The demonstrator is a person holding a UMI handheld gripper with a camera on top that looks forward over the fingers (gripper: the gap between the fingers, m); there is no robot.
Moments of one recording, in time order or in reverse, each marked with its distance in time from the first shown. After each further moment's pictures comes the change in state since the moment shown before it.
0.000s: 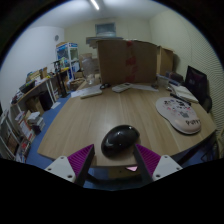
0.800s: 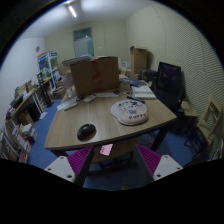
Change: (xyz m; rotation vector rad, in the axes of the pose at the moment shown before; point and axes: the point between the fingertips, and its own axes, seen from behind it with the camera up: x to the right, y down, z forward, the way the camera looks) arm 0.126 -0.018 -0.221 -0.005 0.164 0.147
